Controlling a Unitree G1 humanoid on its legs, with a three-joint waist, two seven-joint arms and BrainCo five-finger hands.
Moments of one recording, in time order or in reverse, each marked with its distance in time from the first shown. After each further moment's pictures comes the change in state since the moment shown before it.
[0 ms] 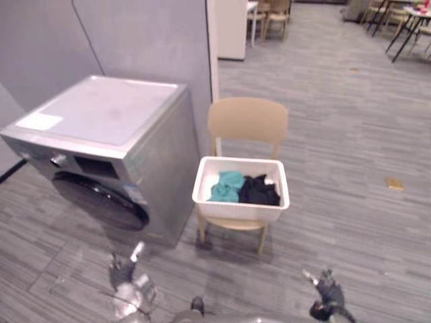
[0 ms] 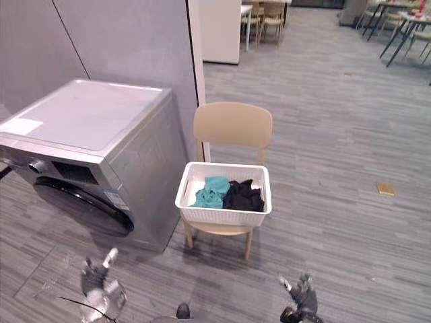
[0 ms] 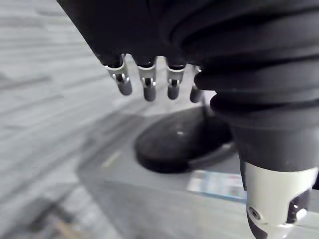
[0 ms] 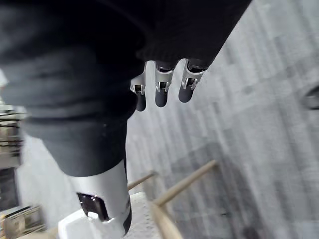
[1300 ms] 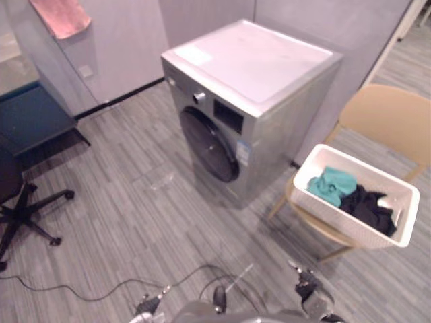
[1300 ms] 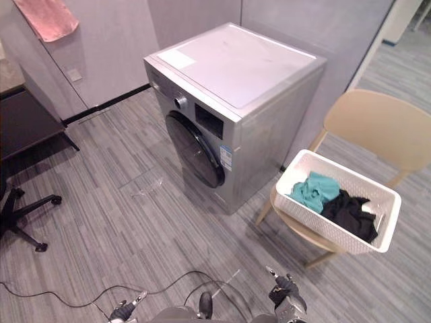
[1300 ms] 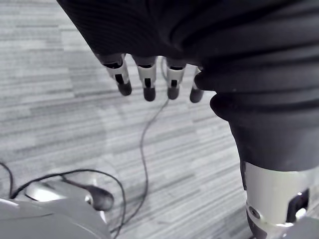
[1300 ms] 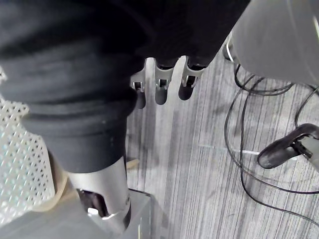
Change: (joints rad) left arm -0.118 0.163 -0.189 0.444 -0.004 0.040 -0.153; right arm -0.393 -0.049 -0.028 0.418 0.146 -0.025 0.025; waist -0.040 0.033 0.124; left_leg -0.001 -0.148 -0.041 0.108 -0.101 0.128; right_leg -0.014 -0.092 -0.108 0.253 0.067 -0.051
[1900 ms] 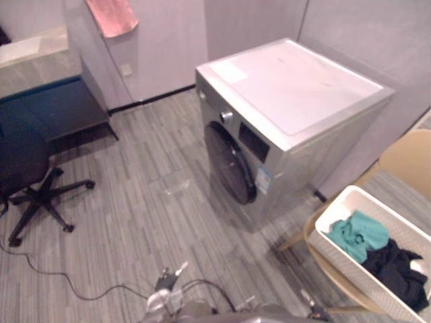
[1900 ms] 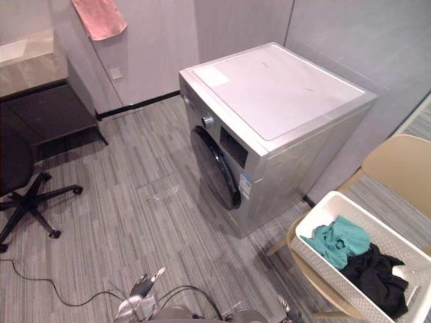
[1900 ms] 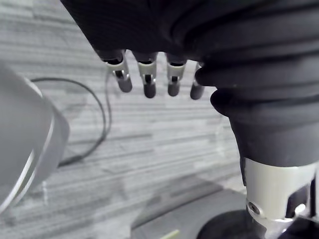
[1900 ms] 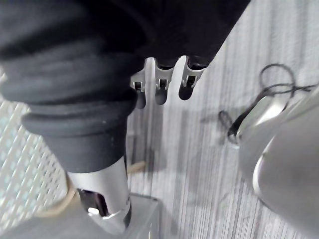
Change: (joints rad) left arm -0.113 -0.155 0.100 -0.096 0.104 0.000 -0.051; right arm 0.146 0.045 -0.097 -0.074 0.025 -0.003 0.012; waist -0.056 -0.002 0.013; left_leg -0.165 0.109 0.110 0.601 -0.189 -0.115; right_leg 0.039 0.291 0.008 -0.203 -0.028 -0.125
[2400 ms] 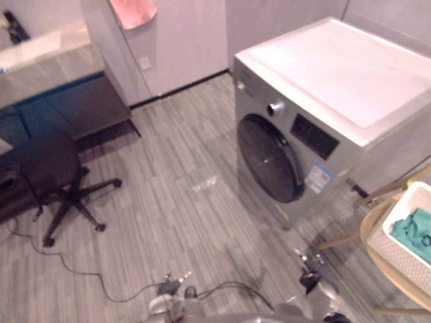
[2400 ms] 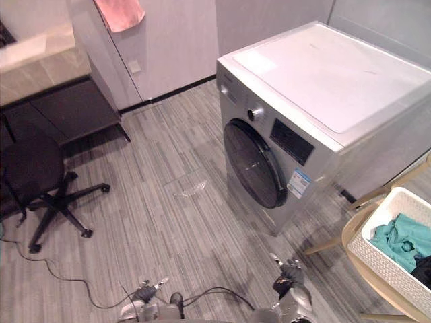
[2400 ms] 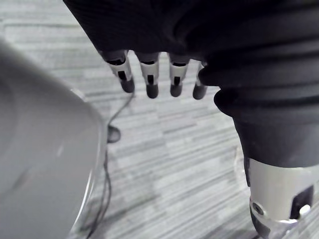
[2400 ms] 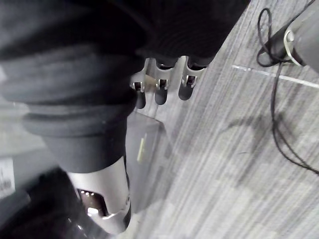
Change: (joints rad) left arm 0.019 0.116 -0.129 0.088 0.082 0.001 0.054; right arm -0.108 -0.022 0.177 -0.136 -0.079 -0.043 -0.023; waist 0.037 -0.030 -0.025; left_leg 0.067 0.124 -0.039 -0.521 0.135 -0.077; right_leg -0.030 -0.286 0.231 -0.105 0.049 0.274
